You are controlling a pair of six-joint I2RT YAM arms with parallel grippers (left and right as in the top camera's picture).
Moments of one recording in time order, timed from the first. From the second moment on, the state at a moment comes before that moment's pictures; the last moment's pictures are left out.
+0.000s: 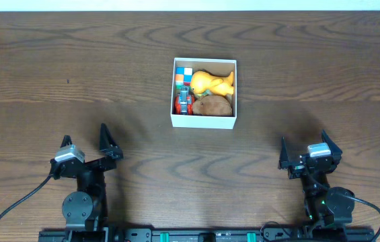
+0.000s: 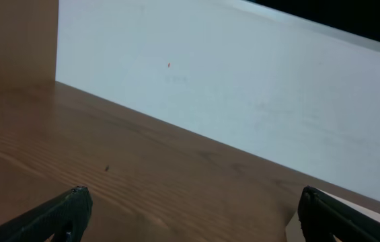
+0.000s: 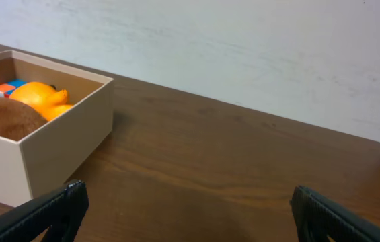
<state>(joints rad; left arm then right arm) -0.03 0.06 0.09 0.02 -0.22 -0.30 0.03 0.01 0.01 -0.06 -0.08 -0.16</state>
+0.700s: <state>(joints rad) -0.03 0.01 0.01 -0.05 -0.18 -0.30 0.03 0.01 0.01 -0.06 -0.08 -0.16</state>
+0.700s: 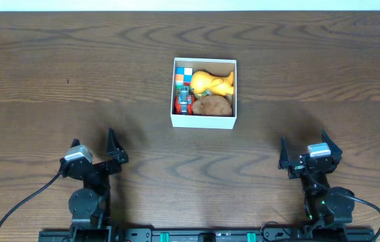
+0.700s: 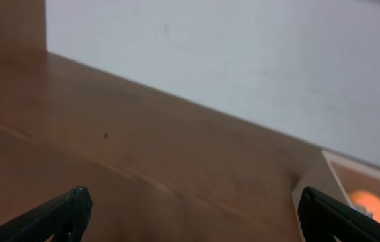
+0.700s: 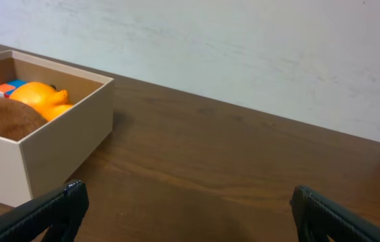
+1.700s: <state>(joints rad) -0.03 0.01 0.02 -0.11 -0.13 -0.22 0.03 0.01 0.01 -0.06 -0.08 -0.16</state>
